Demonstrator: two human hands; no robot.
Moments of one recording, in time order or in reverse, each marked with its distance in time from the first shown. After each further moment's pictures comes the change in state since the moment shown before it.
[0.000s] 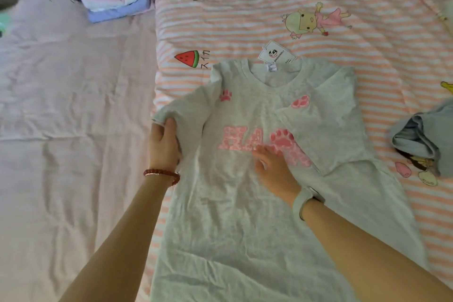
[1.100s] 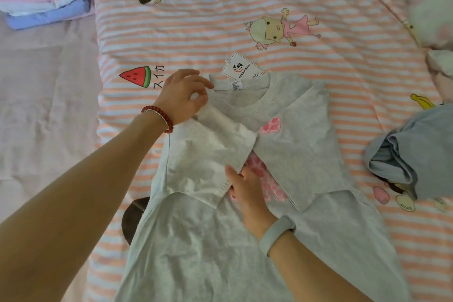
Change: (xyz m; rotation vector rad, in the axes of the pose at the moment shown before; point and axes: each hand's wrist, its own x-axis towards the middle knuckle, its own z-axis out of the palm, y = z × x) left_hand 0.128 0.045 0.137 0.948 -0.627 0.784; right_hand 0.035 -0.025 -0.018 0.990 0.211 0.392
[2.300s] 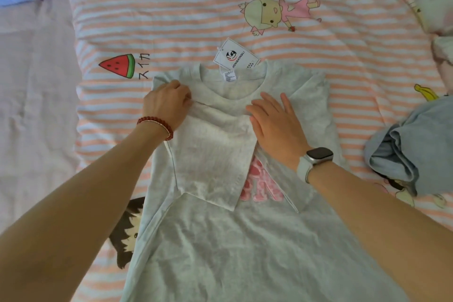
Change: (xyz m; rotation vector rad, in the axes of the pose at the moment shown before) left_hand -0.002 -0.023 0.046 0.355 0.053 -0.227; right_hand 0.086 -0.064 -0.070 -1.511 0.020 -0.830
